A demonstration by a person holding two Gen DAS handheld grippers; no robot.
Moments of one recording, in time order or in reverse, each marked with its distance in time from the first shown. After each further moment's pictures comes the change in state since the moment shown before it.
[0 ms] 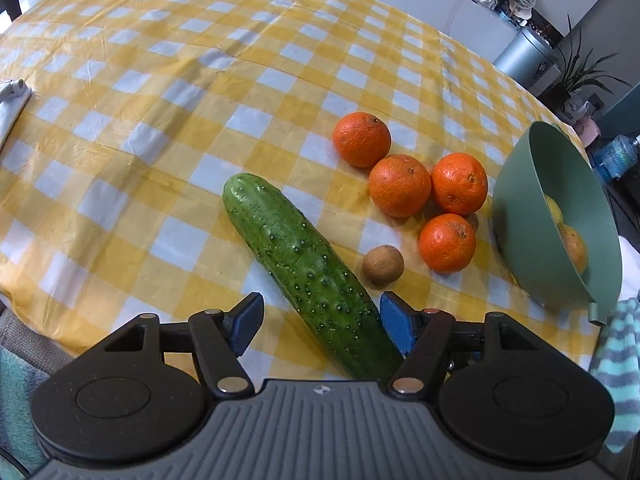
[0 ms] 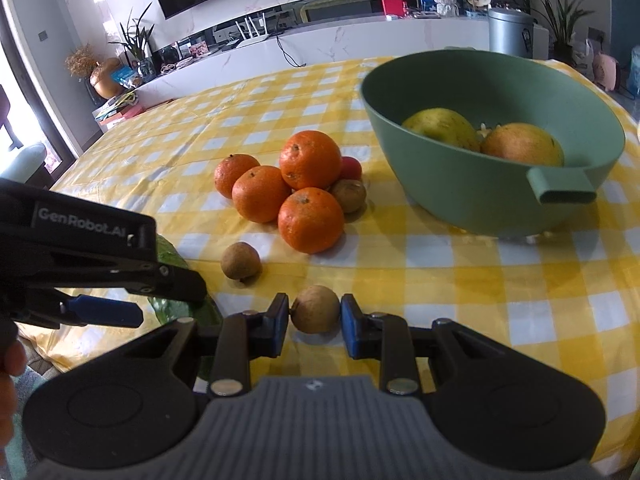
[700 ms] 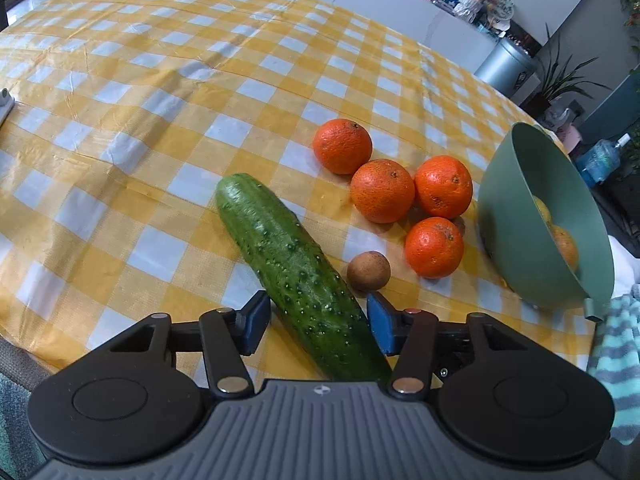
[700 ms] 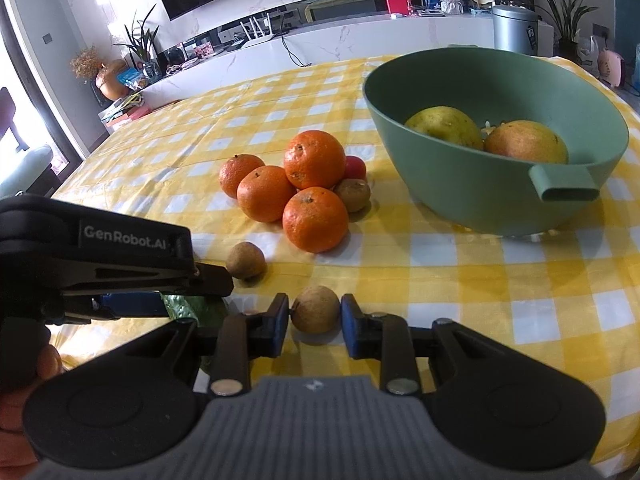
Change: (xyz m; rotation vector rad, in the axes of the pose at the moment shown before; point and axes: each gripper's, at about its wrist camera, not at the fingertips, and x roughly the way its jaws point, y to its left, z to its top) left arm 0.005 0.000 -0.010 0.038 -0.071 -0.058; right arm 0.000 0.001 0.000 -0.008 -0.004 0.023
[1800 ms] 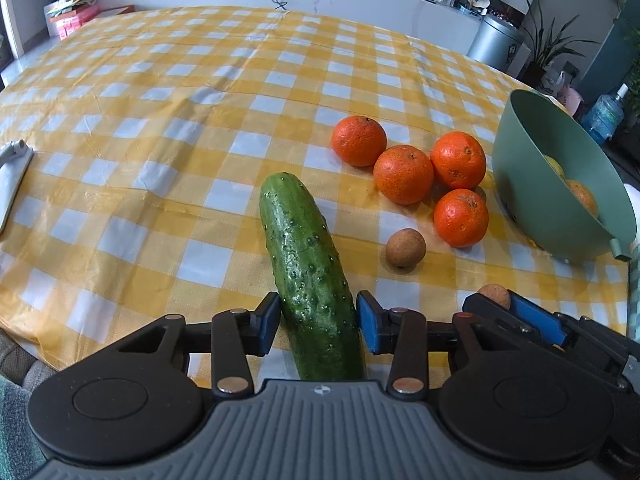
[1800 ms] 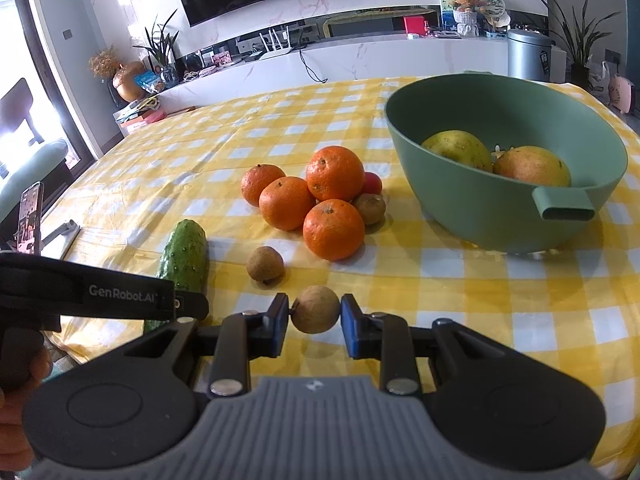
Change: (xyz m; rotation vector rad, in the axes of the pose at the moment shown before) left arm -0.011 0.006 -0.012 0.176 -0.040 0.086; right arm -0.015 0.008 -0.005 -0.051 -0.049 0.014
